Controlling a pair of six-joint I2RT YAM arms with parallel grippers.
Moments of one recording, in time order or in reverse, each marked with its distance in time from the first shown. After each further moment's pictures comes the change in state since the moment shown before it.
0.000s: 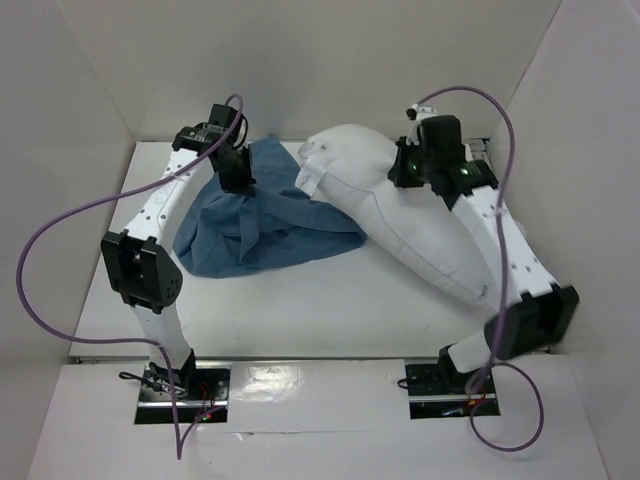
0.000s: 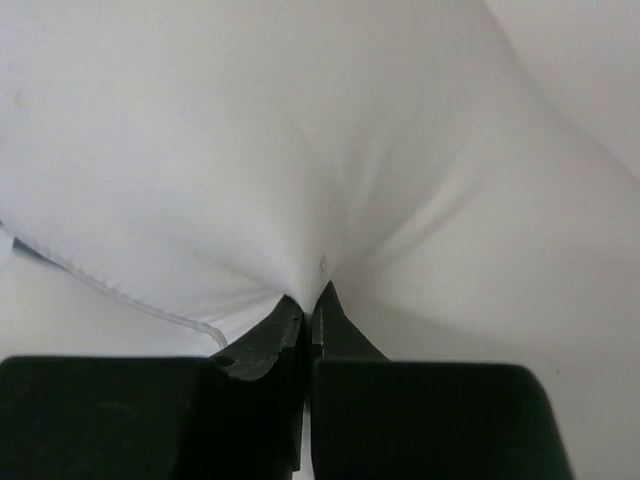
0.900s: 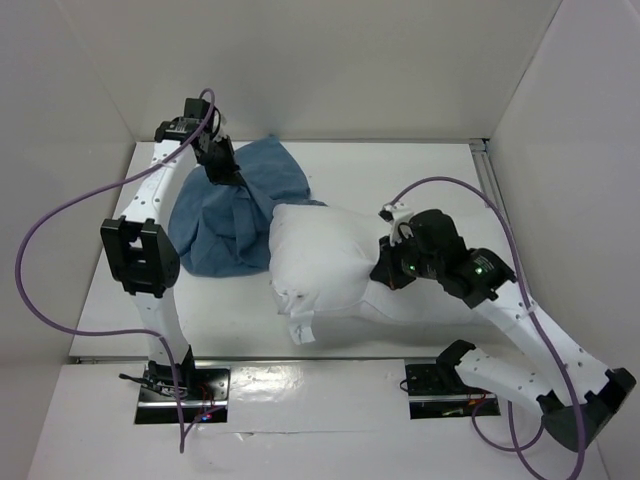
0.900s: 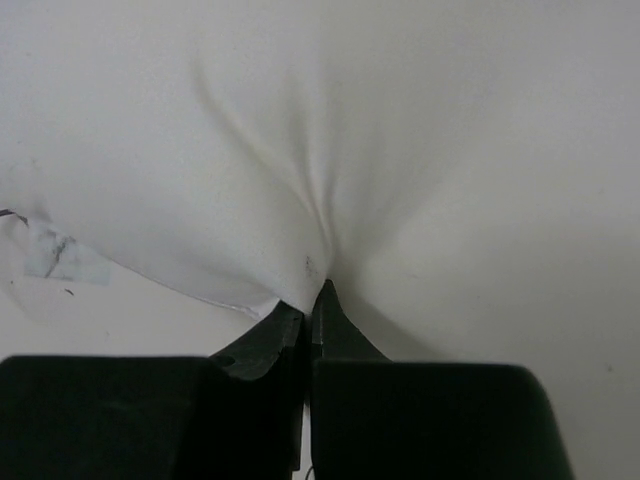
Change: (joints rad) left arm 0.172 0.125 0.070 0.051 0.196 -0.053; right arm 0.342 -0.573 -0.575 -0.109 -0.186 0.012
